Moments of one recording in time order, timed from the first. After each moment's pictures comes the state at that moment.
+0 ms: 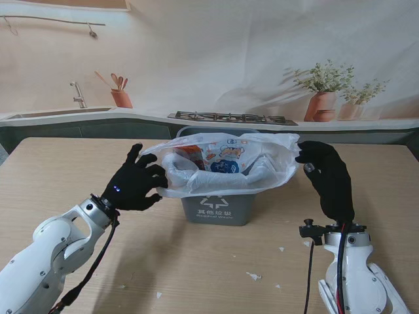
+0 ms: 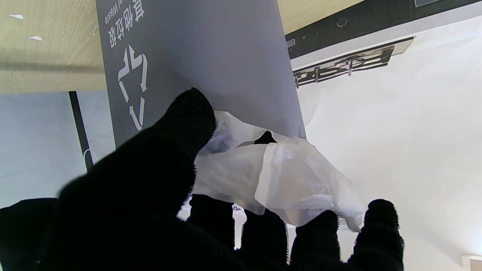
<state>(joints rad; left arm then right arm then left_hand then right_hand) 1.56 -1.04 -1.30 -1.66 1.25 -0.41 0.29 -1.89 -1.21 1.50 -1.91 -0.10 -0.54 -0.35 0.74 -0.56 0.71 -0.13 0.69 -0.11 1.03 0.39 0.59 0.07 0.63 0.47 0.25 0.21 0.54 0.51 0.02 0.38 0.12 0.47 0.32 -0.35 0.67 -0.09 0.47 -0.13 0.80 0.44 0.48 0.03 1.02 0.47 0.50 0.12 0.86 0.50 0.26 0.24 0.50 0.58</state>
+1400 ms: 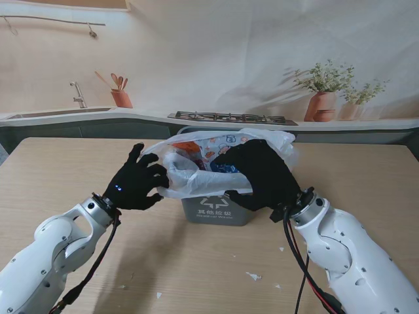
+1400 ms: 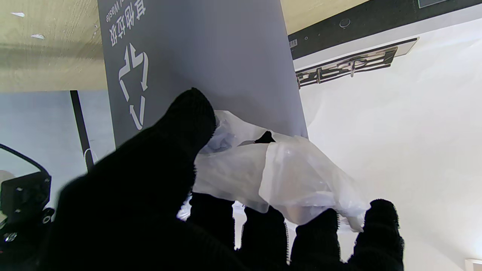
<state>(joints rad) 1.55 -1.04 -1.29 -1.66 1.23 -0.41 0.28 -1.57 -1.09 1.31 -1.76 -1.03 -0.61 -0.39 0.74 -0.56 0.71 -0.13 0.70 -0.11 1.03 0.39 0.59 0.07 0.62 0.46 0.25 0.21 0.54 0.51 0.02 0.38 0.12 0.47 0.29 -0.53 0.93 -0.09 0.34 0.04 0.76 0.43 0.37 0.03 0.96 0.45 0.43 0.11 0.74 0.46 0.11 0.17 0.94 0.30</state>
